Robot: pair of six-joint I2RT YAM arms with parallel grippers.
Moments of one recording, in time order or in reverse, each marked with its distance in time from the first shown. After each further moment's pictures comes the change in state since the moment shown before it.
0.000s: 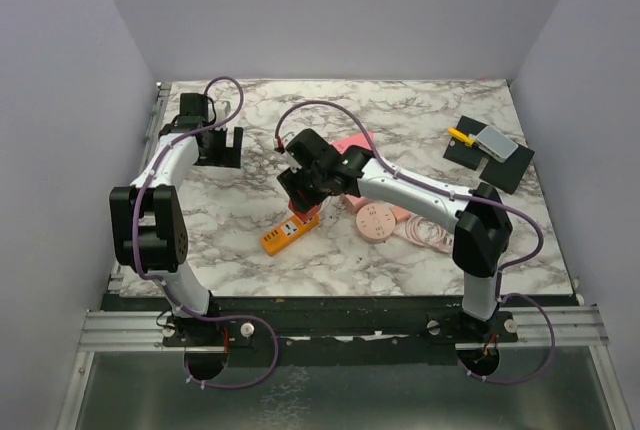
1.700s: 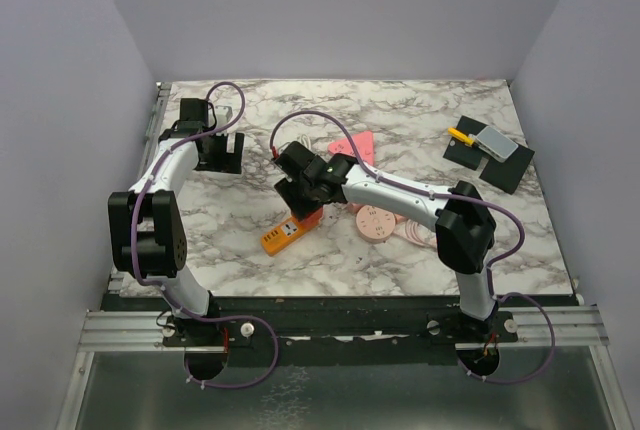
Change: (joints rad) left arm 0.007 -0.042 -0.058 0.004 0.020 0.024; right arm 0.051 0.106 0.037 -0.050 0.127 0.061
